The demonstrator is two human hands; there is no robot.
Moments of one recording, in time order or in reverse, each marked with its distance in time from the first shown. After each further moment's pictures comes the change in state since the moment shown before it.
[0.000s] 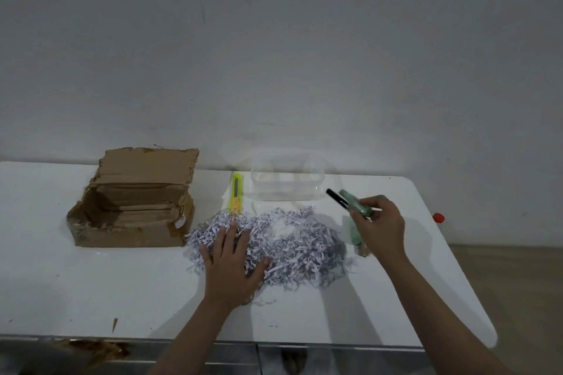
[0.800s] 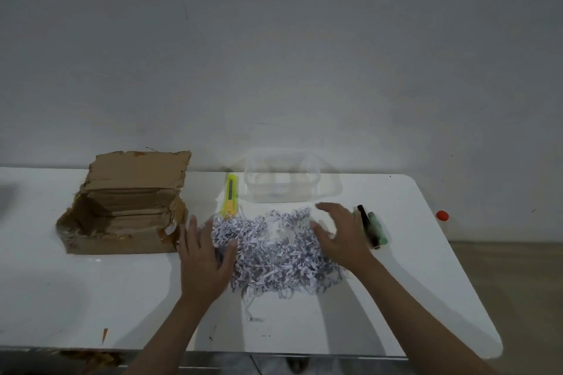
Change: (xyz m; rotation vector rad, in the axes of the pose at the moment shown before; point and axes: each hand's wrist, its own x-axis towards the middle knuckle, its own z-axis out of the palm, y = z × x) left_hand 0.017 -0.012 -0.018 -0.183 0.161 -0.145; right_hand -0.010 0.012 0.038 -0.137 -0.384 -0.266
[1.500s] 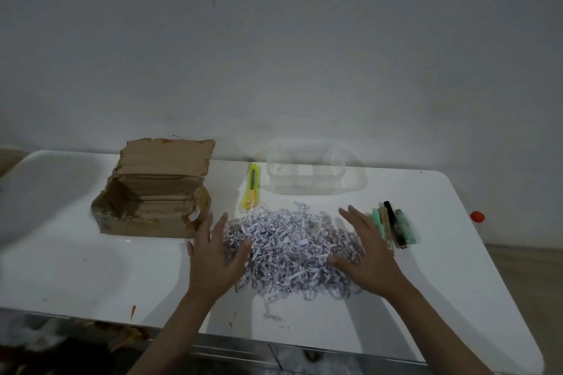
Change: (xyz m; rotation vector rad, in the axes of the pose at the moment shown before) left_hand -0.012 -0.010 -0.022 -0.106 -0.055 -0.070; right_hand -0.038 -0.002 -0.004 0.147 -0.194 0.045
